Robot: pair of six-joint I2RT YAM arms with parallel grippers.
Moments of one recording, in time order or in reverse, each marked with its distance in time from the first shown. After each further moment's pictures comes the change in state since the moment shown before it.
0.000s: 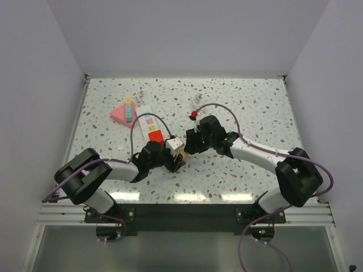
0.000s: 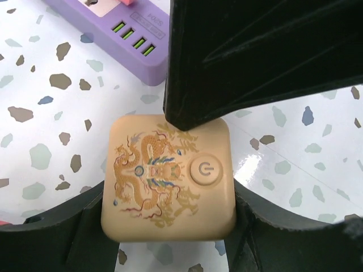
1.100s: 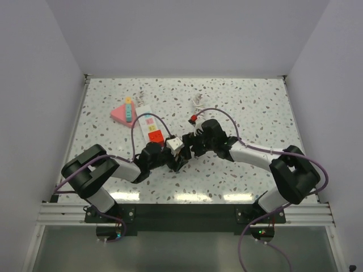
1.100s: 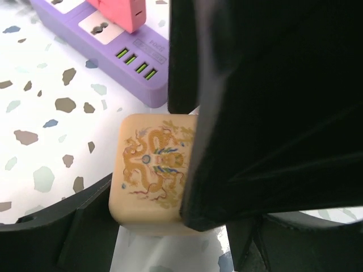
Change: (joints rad) left arm 0.000 0.080 -0.018 0.172 -0.004 -0.003; right arm -0.011 0.028 -0.096 0.190 -0.172 0.023
